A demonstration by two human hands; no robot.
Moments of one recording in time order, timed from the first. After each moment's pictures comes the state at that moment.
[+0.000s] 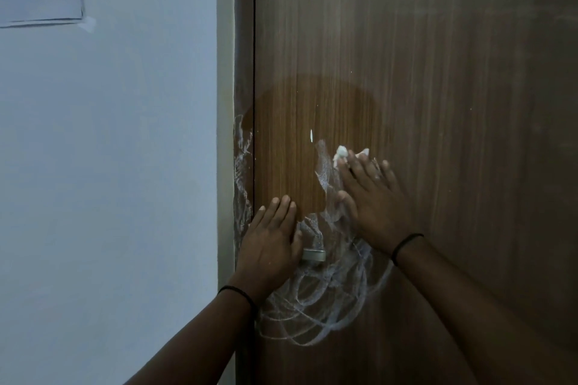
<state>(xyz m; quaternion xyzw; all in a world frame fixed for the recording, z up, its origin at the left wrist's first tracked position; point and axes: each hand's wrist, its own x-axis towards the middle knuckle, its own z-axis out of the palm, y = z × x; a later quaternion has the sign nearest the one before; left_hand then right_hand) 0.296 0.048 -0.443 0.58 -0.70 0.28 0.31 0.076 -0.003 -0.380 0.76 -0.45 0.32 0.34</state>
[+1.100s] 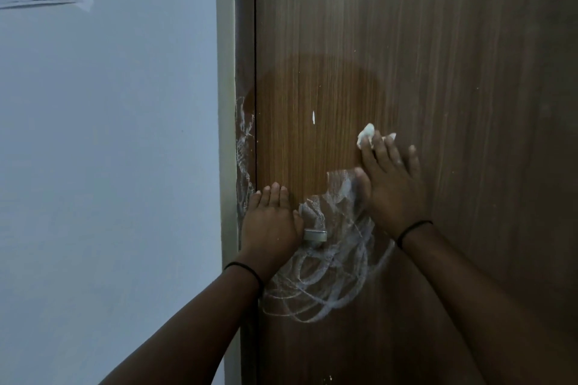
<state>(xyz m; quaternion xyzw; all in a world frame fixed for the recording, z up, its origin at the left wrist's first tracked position) 0.284 0.064 -0.432 0.67 -0.64 0.29 0.24 0.066 -0.001 -0.386 0.72 -0.50 0.37 0.31</state>
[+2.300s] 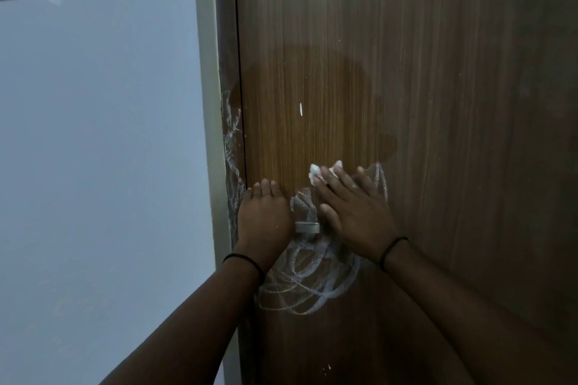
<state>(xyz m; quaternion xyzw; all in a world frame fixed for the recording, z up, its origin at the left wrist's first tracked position) 0.275 0.067 -0.421 0.70 -0.62 0.31 0.18 0.085 0.004 -0.439 0.79 -0.42 0.28 0.35</state>
